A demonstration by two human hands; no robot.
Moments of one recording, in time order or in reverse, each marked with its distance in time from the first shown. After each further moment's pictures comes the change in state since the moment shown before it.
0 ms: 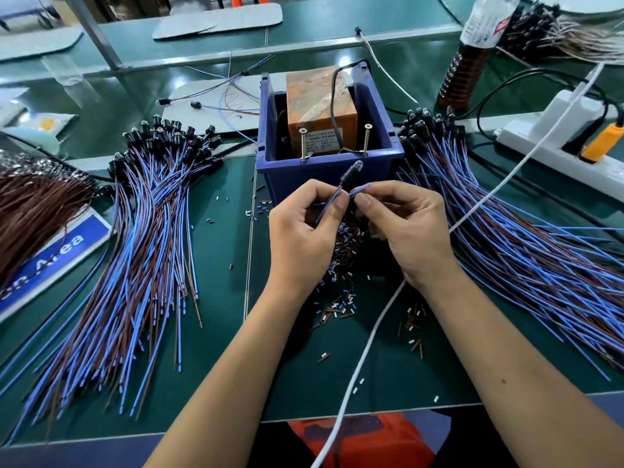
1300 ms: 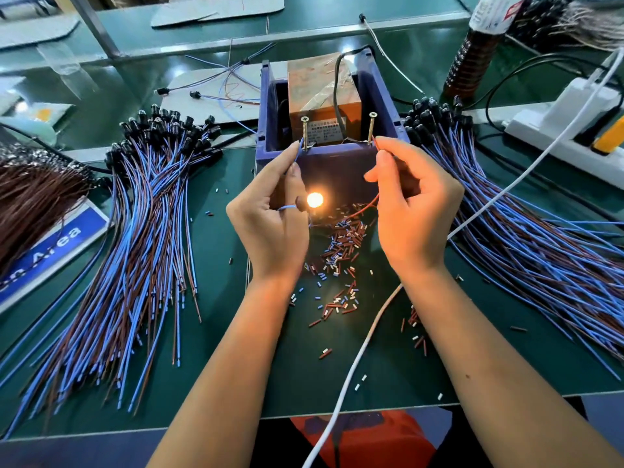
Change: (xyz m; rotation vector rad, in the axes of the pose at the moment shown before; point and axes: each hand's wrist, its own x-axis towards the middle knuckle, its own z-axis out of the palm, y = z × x) left_hand 0.013 -0.010 -0.013 0.077 0.396 0.097; right_hand 0.011 -0.003 0.020 -0.519 0.401 -0.385
